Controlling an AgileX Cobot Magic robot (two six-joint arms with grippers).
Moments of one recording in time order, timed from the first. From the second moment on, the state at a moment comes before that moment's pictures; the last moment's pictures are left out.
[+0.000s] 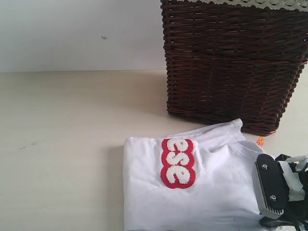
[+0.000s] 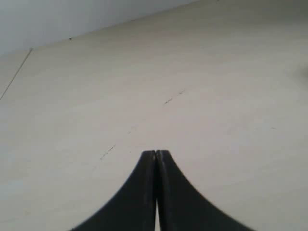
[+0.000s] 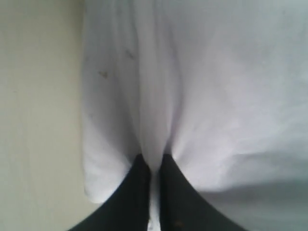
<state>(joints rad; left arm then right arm) 0.03 0.06 0.00 -0.06 0.42 0.31 0.14 1.51 -0.44 0.61 0.55 -1.80</state>
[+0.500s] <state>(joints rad) 0.03 0.06 0.00 -0.06 0.42 0.31 0.14 1.44 -0.44 0.59 0.69 -1.78</state>
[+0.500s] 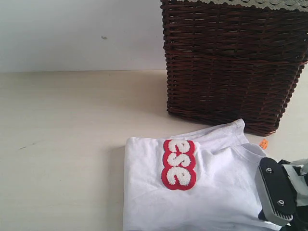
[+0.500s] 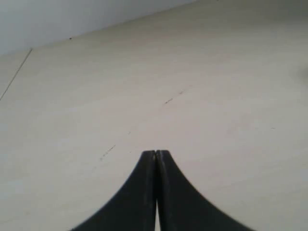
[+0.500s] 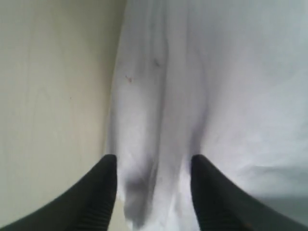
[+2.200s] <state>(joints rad) 0.03 0.06 0.00 -0.06 0.42 0.31 0.14 1.64 -0.57 1.05 0.32 -1.72</state>
